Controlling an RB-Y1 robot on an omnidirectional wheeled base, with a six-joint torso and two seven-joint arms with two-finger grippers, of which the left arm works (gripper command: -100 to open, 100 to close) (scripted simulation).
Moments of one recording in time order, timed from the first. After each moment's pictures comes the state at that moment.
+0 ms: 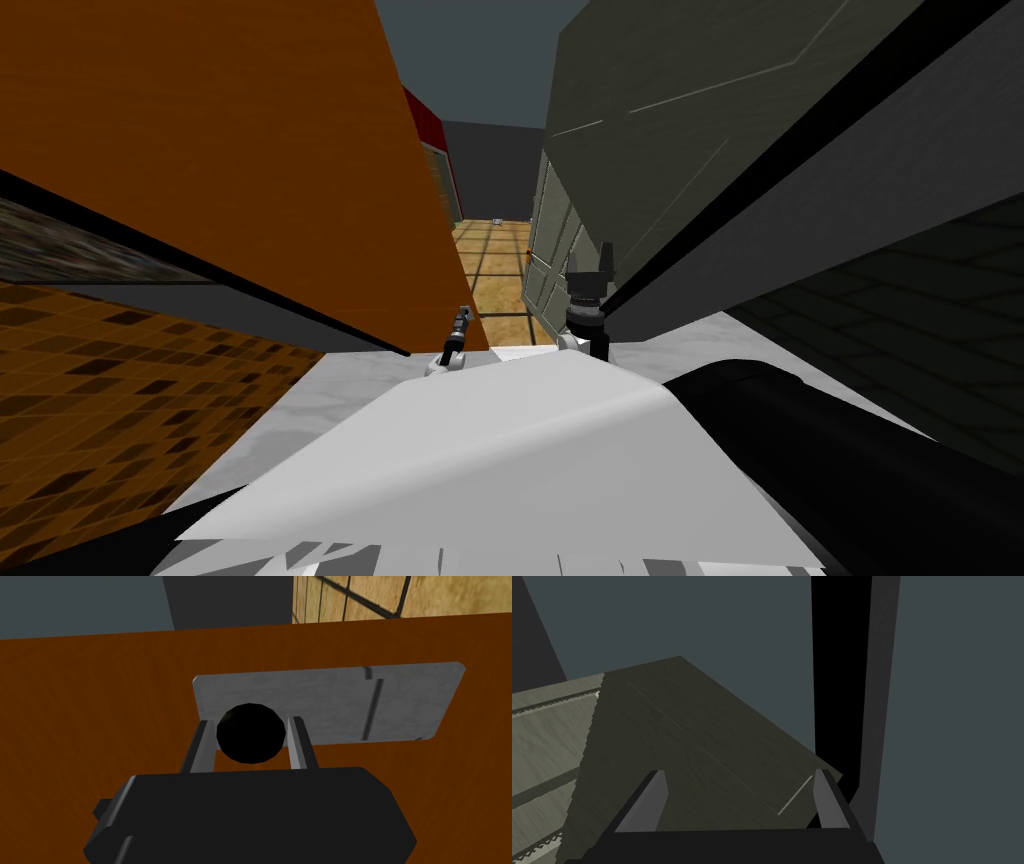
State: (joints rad) arm -0.22 0.08 -0.09 -0.55 0.03 -0.81 0.08
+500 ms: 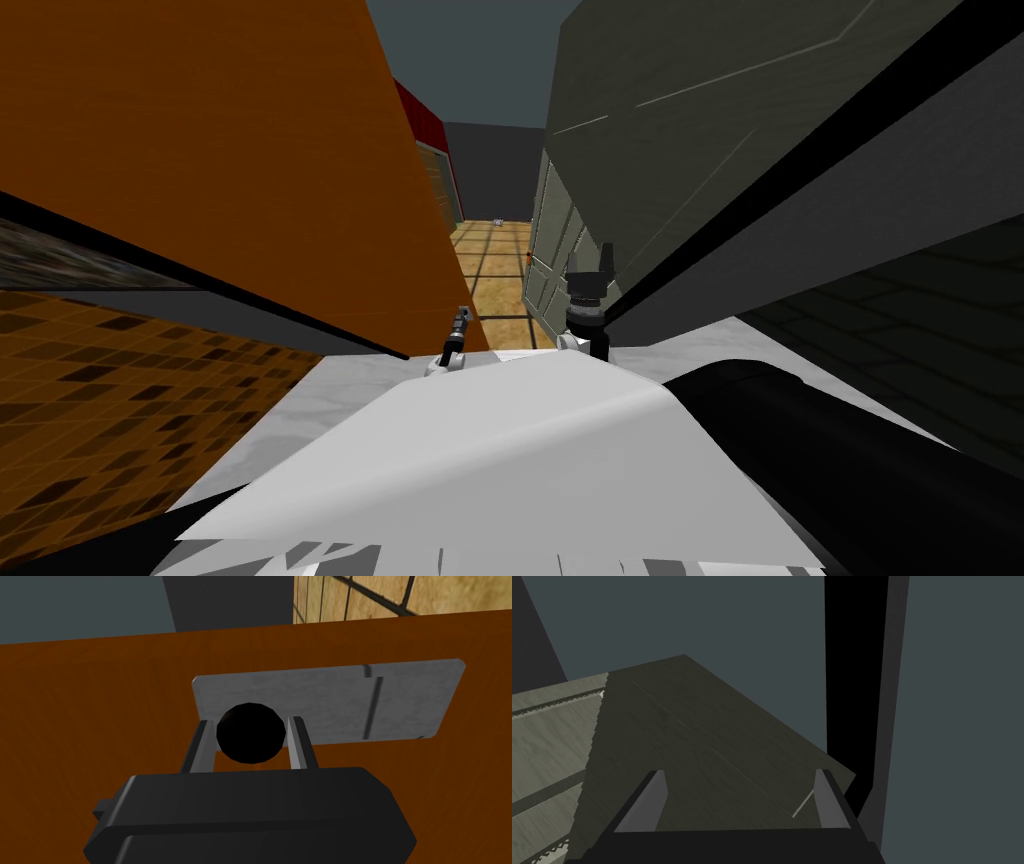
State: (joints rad) arm -0.23 0.08 -0.08 -0.52 0.04 -0.83 0.07
